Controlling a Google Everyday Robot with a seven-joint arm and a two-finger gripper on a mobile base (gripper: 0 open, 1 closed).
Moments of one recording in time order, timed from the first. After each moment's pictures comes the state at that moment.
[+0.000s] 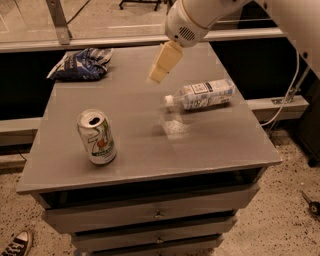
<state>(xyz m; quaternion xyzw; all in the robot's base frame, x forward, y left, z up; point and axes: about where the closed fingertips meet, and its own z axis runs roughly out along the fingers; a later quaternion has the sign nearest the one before) 0.636 -0.014 0.973 -0.62 0.71 0.09 0.34</state>
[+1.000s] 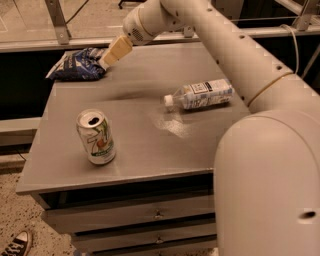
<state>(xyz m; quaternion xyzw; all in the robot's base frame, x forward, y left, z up) 0.769 0.106 0.948 -0.55 0.68 0.18 0.45</state>
